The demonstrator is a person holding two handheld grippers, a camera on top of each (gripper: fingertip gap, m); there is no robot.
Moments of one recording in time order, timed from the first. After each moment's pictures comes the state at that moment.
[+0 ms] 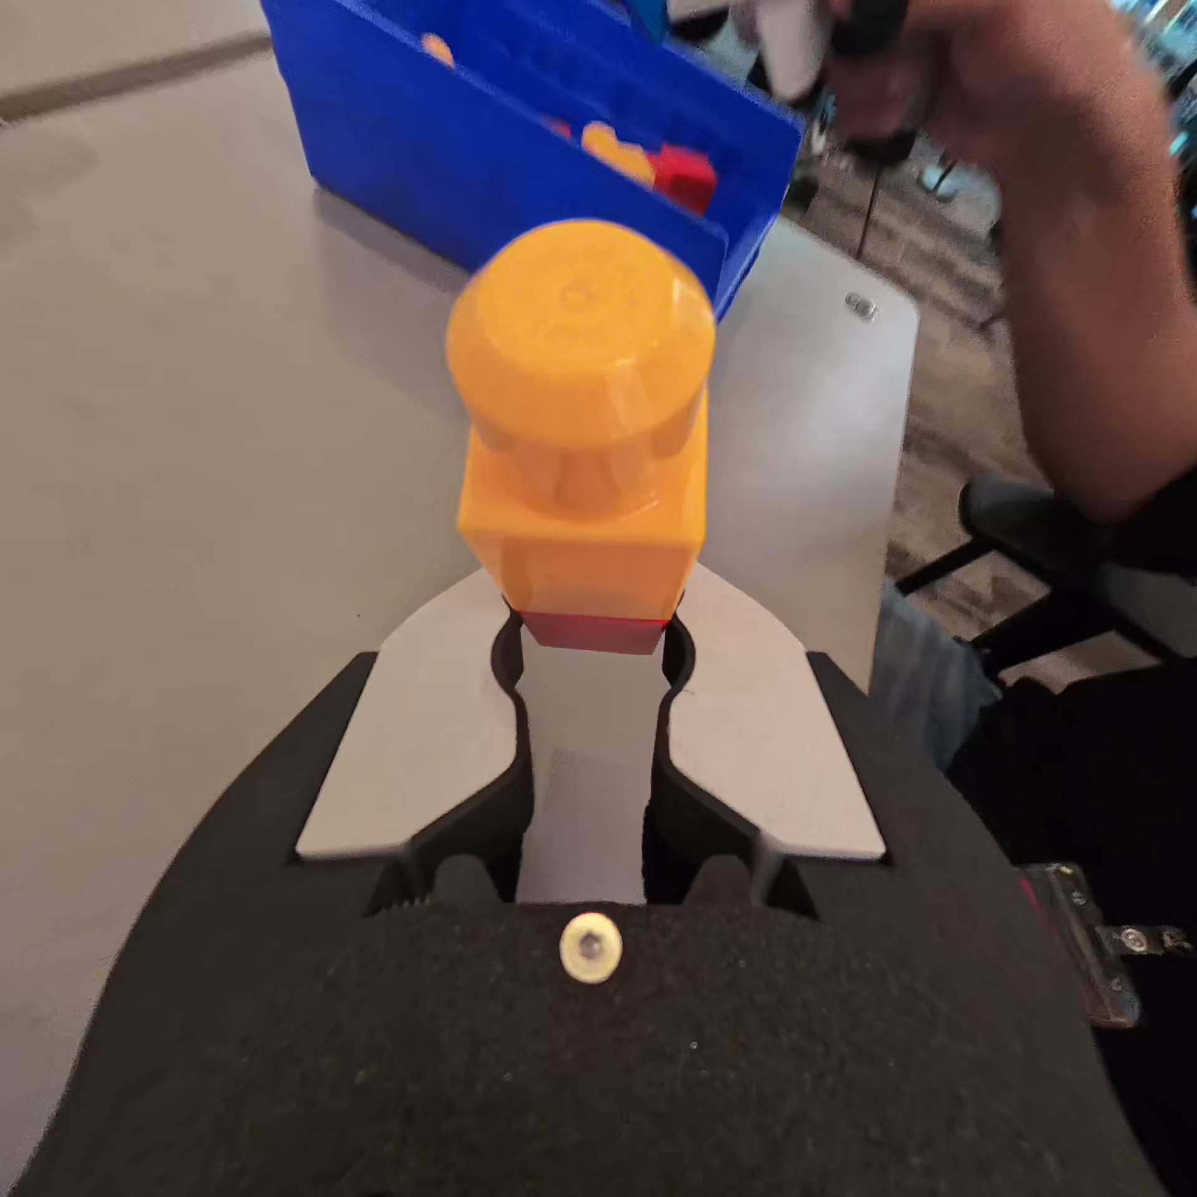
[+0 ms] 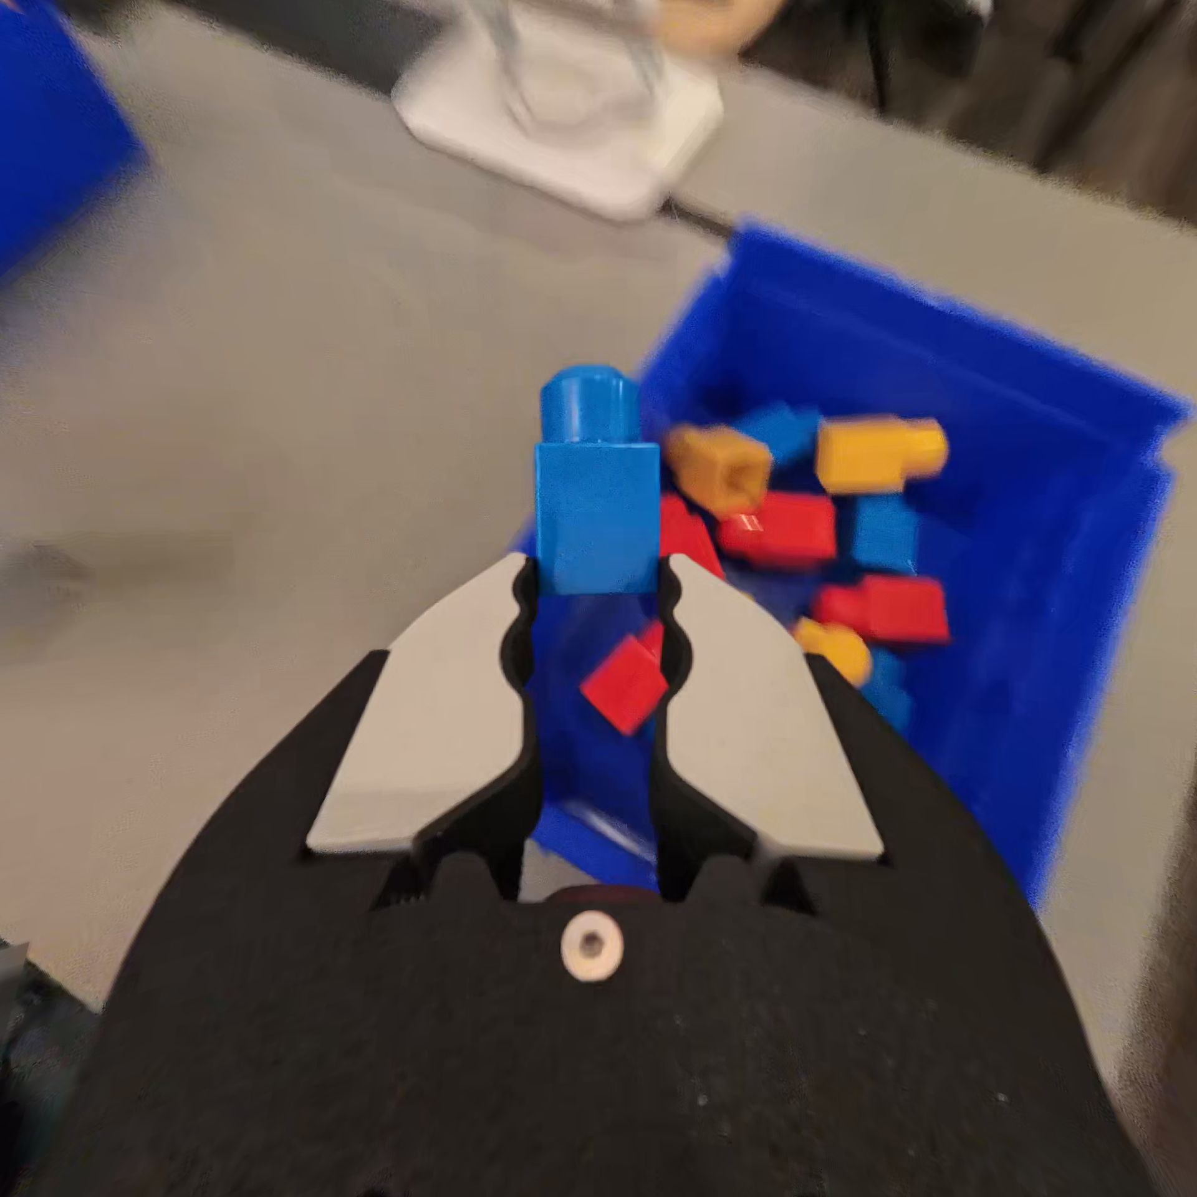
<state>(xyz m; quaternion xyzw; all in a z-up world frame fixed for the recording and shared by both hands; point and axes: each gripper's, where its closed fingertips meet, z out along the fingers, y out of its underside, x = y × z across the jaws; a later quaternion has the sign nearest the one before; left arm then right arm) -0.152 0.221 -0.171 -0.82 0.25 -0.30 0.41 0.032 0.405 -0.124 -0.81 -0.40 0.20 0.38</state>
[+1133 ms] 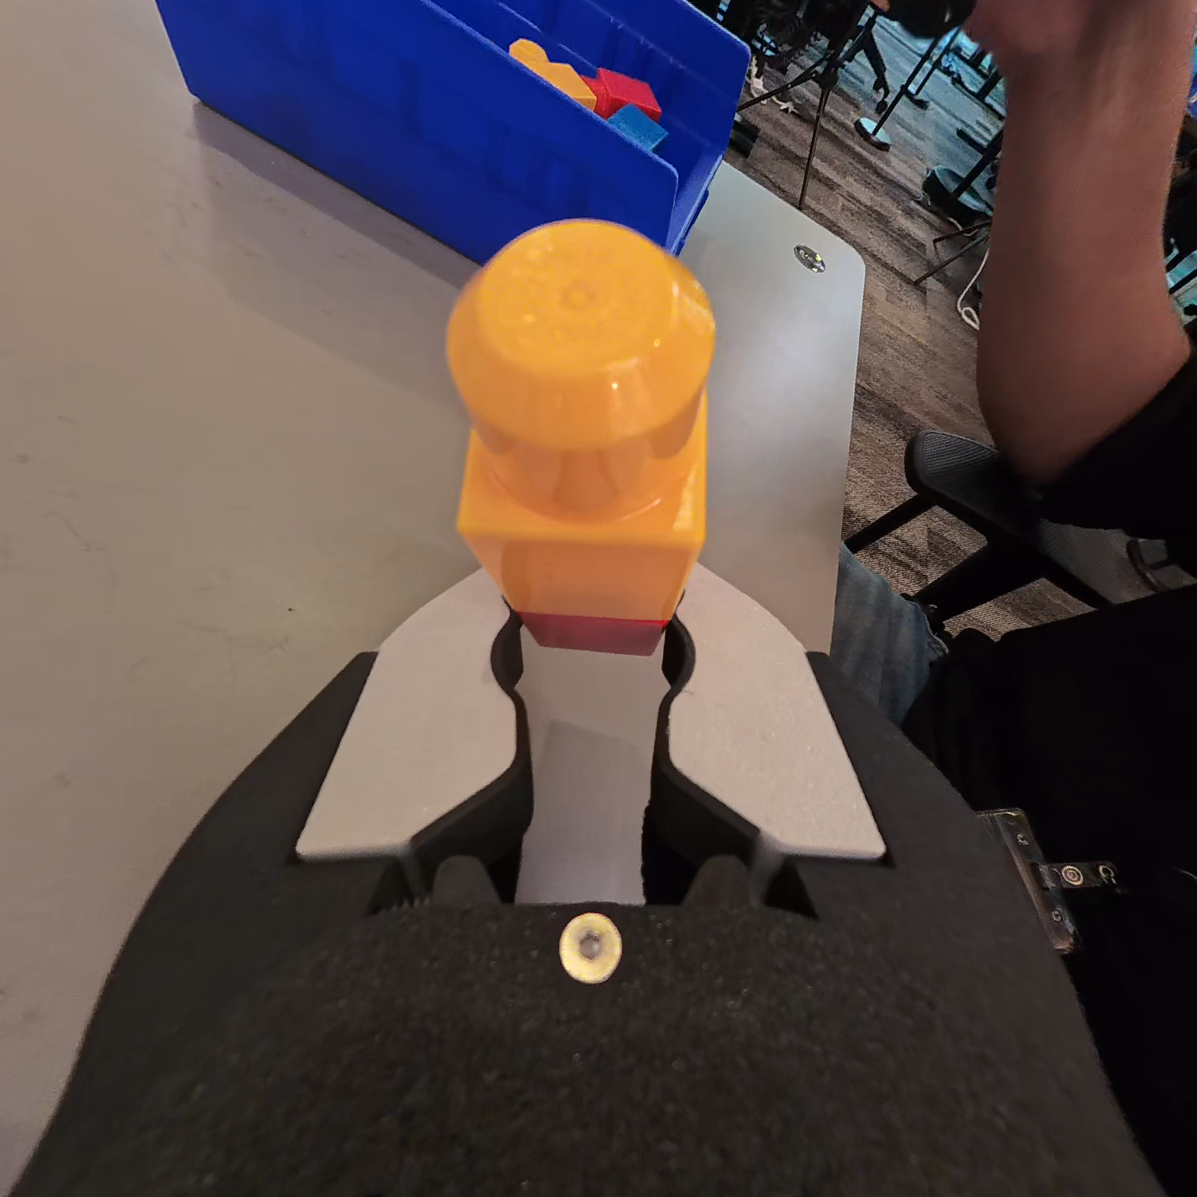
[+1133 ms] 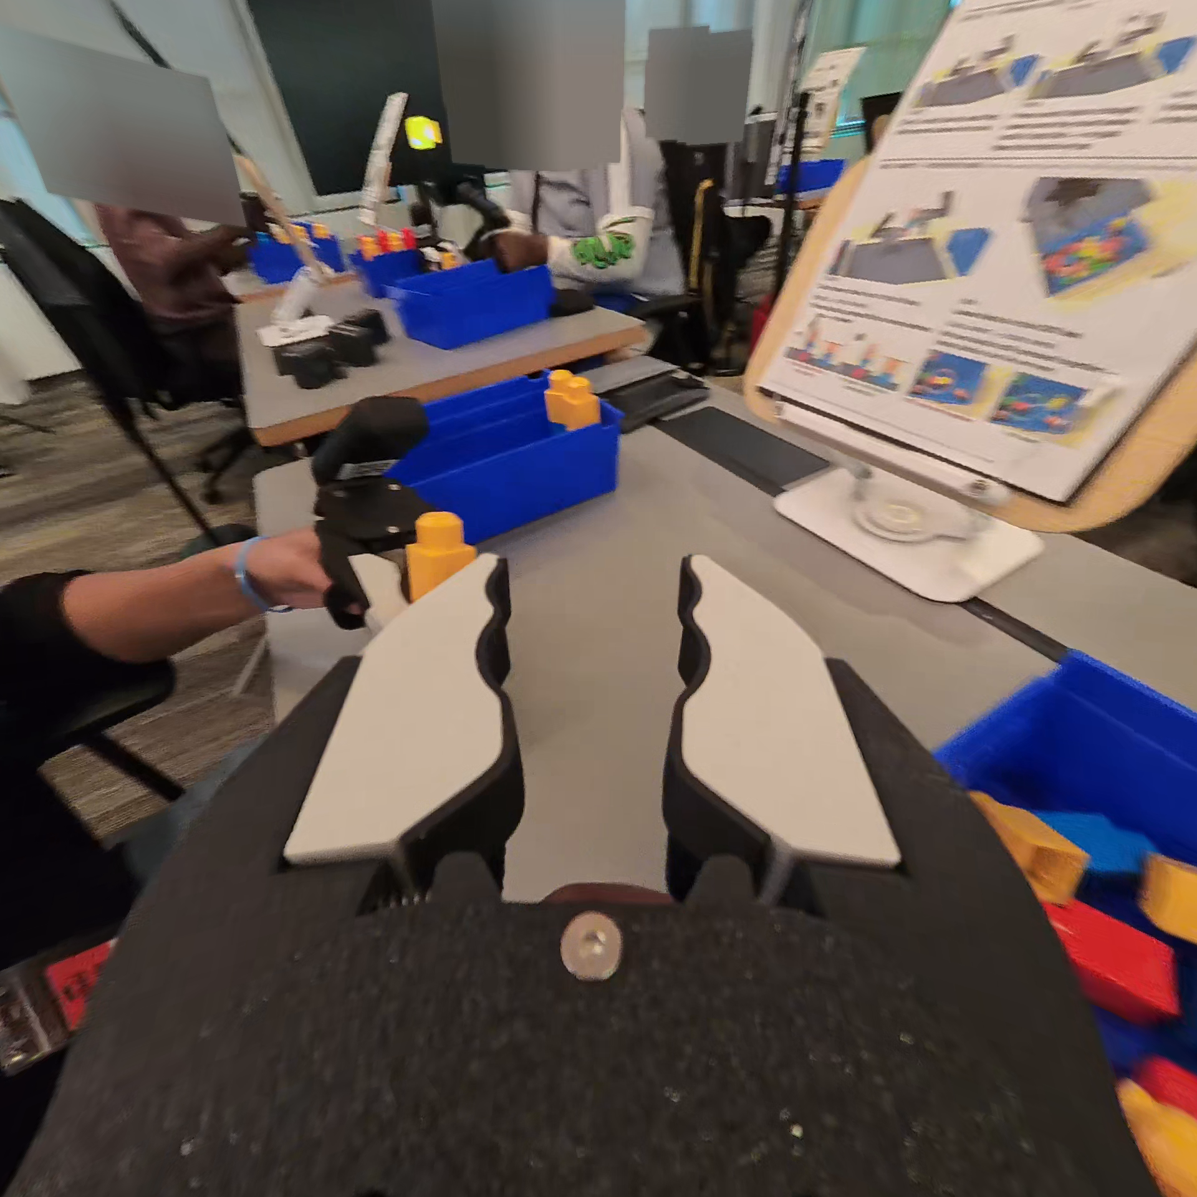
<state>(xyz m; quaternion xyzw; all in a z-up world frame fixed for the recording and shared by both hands) -0.140 0.211 -0.182 -0.82 0.28 -0.34 0.37 -0.022 0.310 -0.015 -0.59 -0.48 0.45 0.46</state>
